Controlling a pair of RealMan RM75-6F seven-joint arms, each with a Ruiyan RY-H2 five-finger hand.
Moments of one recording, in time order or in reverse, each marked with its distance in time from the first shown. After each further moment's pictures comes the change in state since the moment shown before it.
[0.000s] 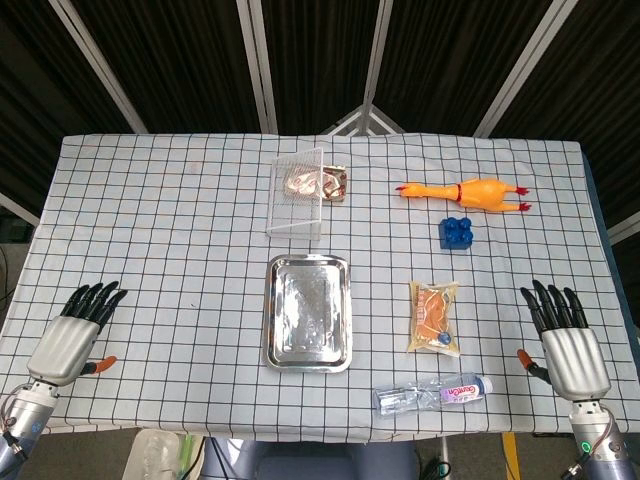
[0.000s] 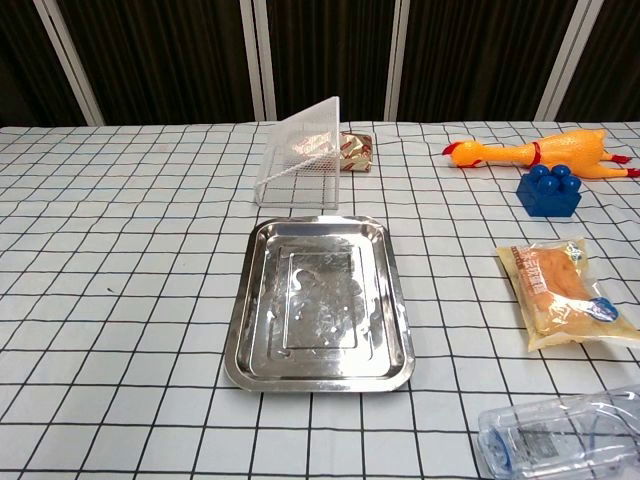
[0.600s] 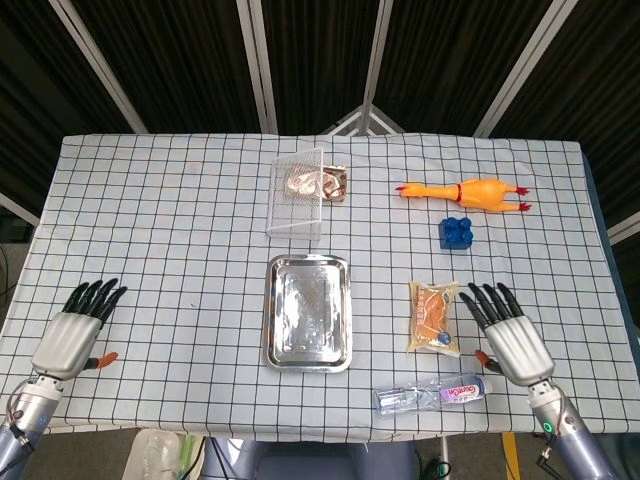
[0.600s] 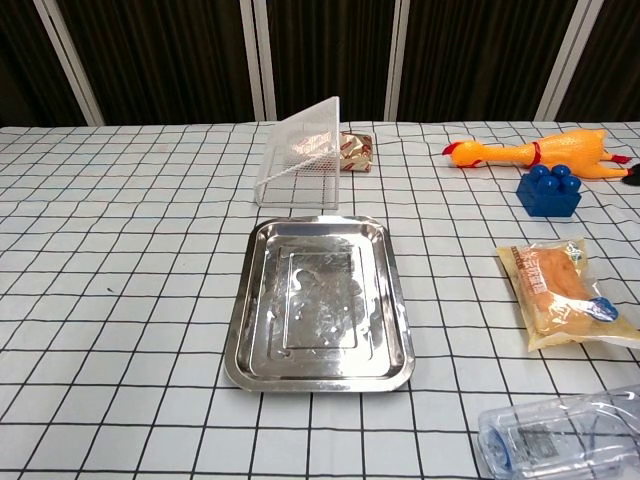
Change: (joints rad) left arm -0.017 -0.046 -0.025 0.040 -0.061 -0.050 0.051; right arm 0.160 -0.039 -0.020 0.041 -0.097 -0.213 -0.021
